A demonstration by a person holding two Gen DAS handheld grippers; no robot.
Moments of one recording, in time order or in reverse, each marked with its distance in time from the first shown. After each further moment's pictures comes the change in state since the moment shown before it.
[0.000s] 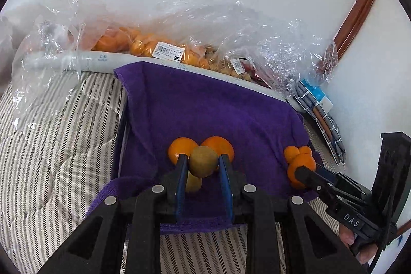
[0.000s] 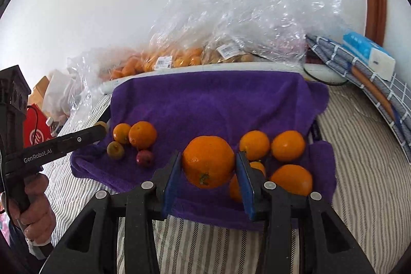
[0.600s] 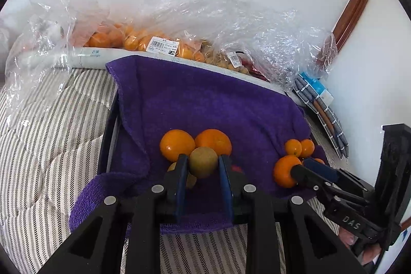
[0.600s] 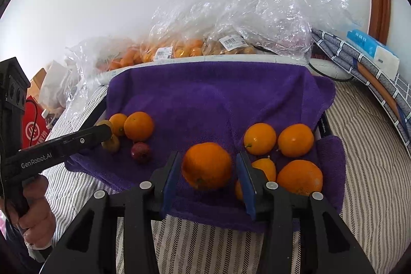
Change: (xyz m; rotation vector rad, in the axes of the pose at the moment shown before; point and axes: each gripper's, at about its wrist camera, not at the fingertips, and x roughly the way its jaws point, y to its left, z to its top) left arm 0.010 -0.007 -0.005 0.024 -0.002 0.010; right arm 0.011 0.005 -0.004 -0.016 0.016 -0.022
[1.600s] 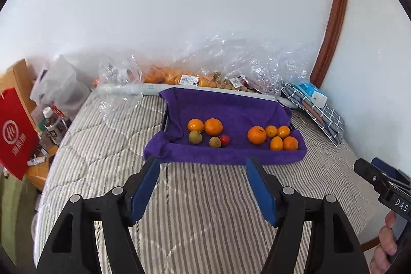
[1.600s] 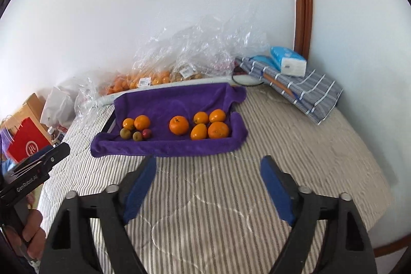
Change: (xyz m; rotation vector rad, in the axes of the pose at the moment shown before) left arm -0.182 -0.068 -0.070 0.087 -0.165 0.252; right arm -0.211 0.007 -0.057 0.101 -0.113 -0.206
